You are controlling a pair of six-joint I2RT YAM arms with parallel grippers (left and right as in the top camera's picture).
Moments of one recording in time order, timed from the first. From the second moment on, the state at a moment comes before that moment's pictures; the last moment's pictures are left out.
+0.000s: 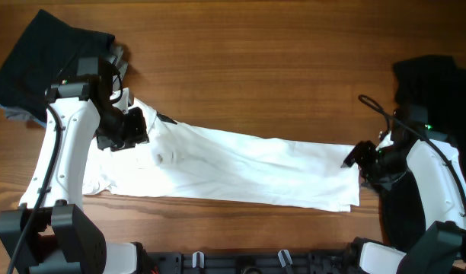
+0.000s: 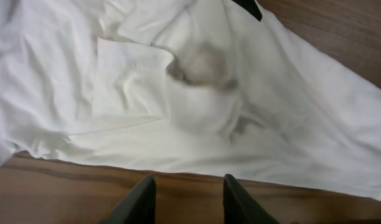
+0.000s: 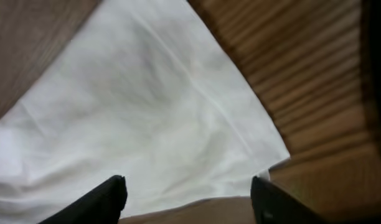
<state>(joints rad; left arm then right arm) 0.07 1.59 1.30 -1.28 0.19 -0.18 -0.26 1.41 0.87 -1.07 -0.23 0.44</state>
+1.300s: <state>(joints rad) 0.13 1.60 0.91 -0.80 0.03 -0.23 -0.34 1.69 0.85 -0.92 -0.24 0.33</state>
